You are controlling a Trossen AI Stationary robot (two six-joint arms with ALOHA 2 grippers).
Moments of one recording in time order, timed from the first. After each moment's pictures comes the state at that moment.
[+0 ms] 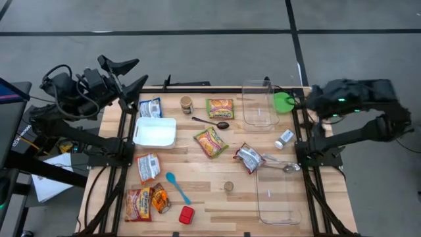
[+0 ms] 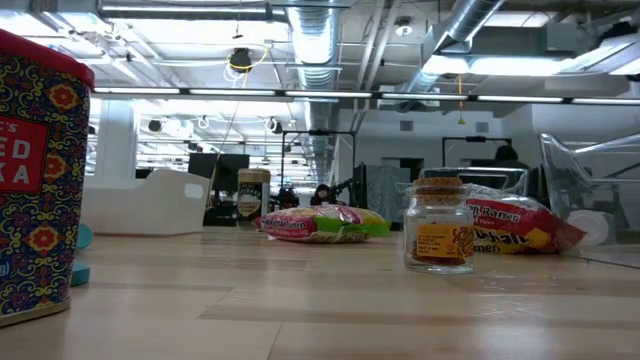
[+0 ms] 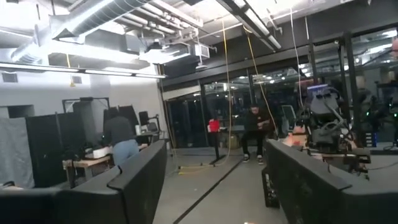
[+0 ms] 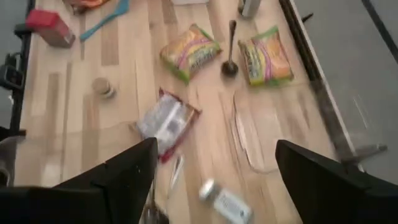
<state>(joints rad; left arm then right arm) -0.08 0.86 1.33 -0.07 -0.56 0.37 -0.07 0.96 1.64 -1.55 0.07 0.03</state>
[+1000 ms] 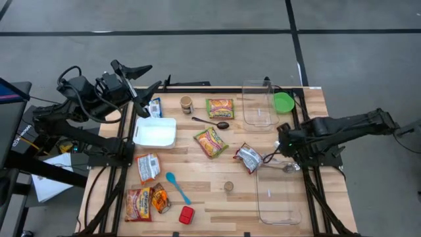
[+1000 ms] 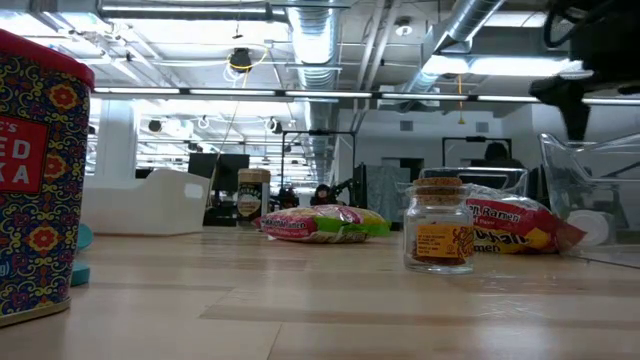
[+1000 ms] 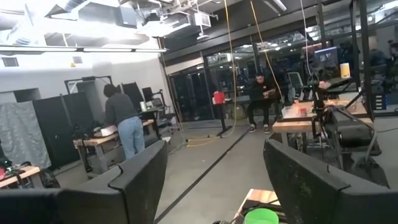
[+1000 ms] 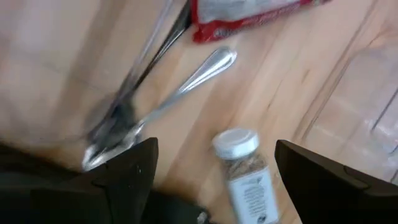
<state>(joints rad) -0.08 0.92 1.33 -0.13 -0.61 0.36 0.15 0.87 0.72 -1.21 0.11 -0.38</state>
